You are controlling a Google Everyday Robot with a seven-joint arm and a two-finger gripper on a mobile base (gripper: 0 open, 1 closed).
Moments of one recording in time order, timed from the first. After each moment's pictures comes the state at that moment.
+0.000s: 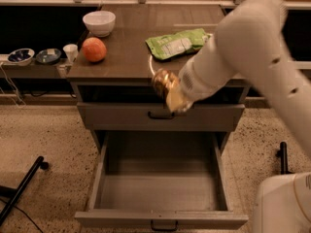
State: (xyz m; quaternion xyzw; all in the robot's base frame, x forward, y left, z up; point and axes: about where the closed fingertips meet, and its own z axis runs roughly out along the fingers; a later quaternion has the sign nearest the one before) arm 0.525 -0.068 0.843 -0.94 -0.25 -0.21 0.13
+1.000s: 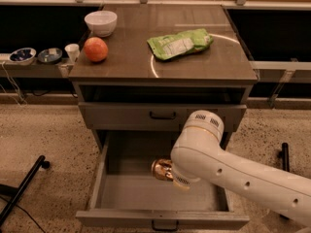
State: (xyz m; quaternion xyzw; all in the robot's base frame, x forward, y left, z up) arm 0.417 -0.090 0.626 -0.85 -0.52 -0.08 -0.04
